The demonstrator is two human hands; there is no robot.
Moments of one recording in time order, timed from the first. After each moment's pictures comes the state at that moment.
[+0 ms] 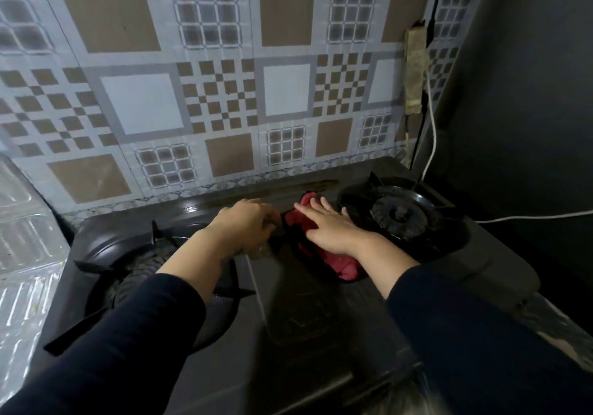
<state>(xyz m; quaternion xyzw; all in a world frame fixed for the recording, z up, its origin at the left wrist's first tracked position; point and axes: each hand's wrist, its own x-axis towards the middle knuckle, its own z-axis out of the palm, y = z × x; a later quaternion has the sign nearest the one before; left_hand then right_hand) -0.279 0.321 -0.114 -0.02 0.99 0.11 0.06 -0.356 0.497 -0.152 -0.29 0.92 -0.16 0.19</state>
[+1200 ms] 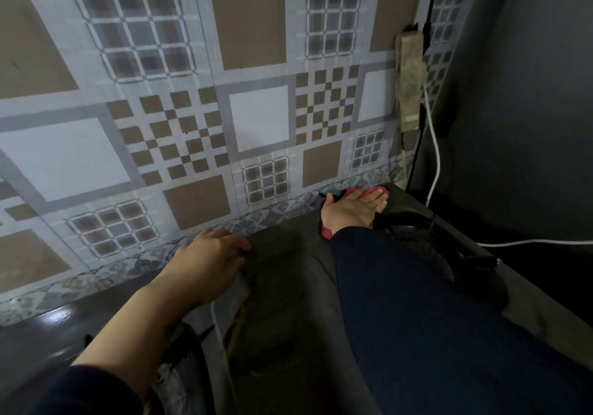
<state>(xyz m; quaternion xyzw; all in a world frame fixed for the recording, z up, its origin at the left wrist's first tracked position) -0.366 0.265 -0.116 -0.01 0.99 0.13 0.07 -0.548 0.458 -0.170 0.19 0.97 -0.06 0.10</state>
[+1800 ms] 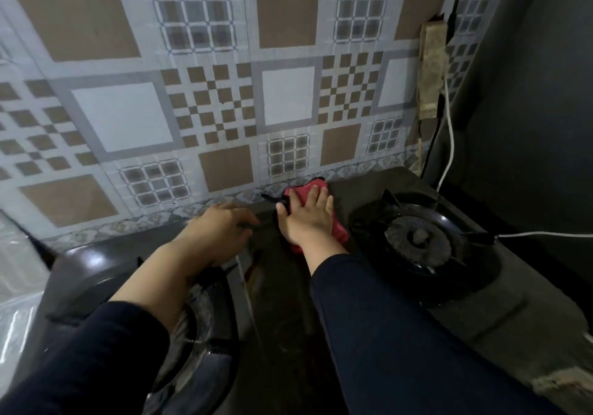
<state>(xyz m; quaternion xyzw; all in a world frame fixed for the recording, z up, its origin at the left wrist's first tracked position) -0.320 0.272 -0.105 -0.06 0.99 0.14 0.06 -0.431 0.404 -0.173 -0.13 0.98 -0.06 0.09</state>
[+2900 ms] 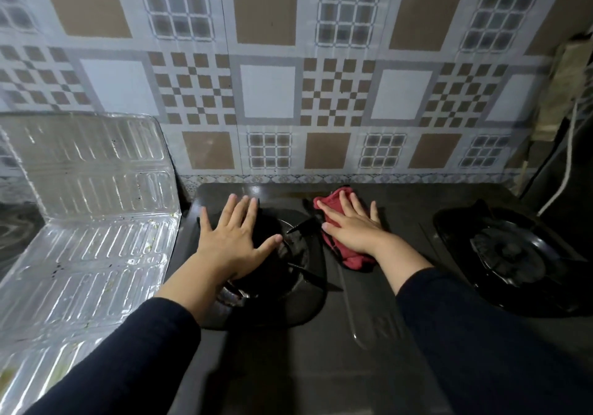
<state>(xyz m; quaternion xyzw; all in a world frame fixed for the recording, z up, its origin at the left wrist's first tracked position) -0.167 0.215 -0.154 -0.24 0.97 0.04 0.03 -0.348 0.384 -0.172 -0.38 0.91 -0.05 0.16</state>
